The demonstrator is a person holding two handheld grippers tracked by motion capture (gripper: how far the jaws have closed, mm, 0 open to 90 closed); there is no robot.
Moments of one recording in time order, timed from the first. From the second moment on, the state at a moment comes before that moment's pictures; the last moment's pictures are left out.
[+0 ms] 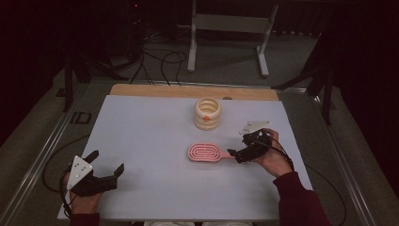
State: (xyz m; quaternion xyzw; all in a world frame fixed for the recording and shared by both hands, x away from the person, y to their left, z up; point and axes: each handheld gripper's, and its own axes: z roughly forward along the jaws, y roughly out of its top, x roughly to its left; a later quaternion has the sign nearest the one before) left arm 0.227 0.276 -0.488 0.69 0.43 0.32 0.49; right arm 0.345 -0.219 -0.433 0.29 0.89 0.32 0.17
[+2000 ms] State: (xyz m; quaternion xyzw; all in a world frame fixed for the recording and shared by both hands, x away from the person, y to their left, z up) left arm 0.227 0.276 -0.488 0.69 0.43 0.32 0.49; right arm 0.369 -0.168 -0.497 0.19 0.96 0.18 0.04
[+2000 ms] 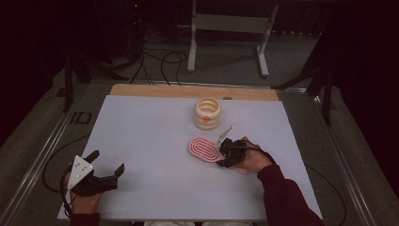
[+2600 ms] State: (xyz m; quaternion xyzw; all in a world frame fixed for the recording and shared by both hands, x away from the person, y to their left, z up) left arm 0.227 0.276 -0.488 0.69 0.43 0.32 0.49; right arm 0.372 -0.170 -0.497 0.21 0.96 0.17 0.06
